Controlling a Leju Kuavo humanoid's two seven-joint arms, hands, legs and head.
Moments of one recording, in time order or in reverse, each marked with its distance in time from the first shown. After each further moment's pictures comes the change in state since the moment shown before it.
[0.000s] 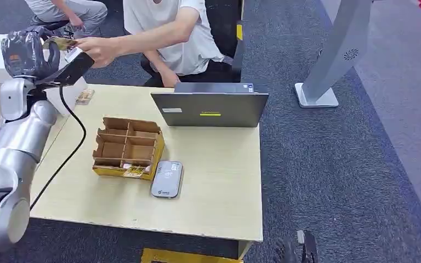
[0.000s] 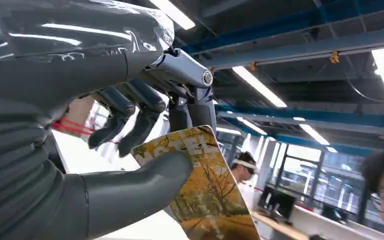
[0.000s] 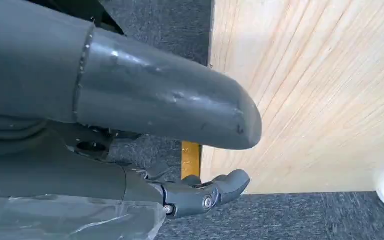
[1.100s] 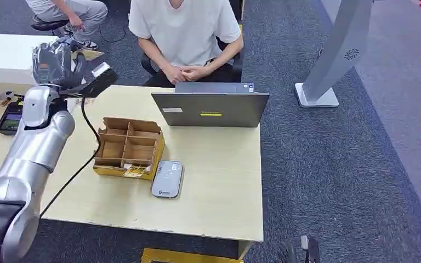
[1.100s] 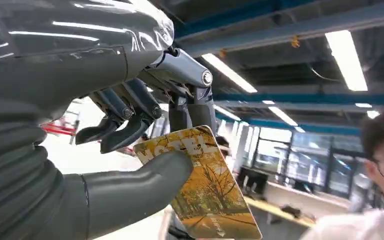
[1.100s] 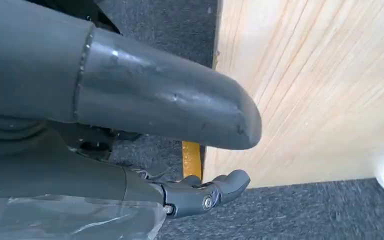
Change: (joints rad) left arm 0.137 -0.032 -0.124 -0.207 0.012 -0.118 0.053; right arm 0.028 -0.008 0.018 0.013 -0.073 -0.015 -0.043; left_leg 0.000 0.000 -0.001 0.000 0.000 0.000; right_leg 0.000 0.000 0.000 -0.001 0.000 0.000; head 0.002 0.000
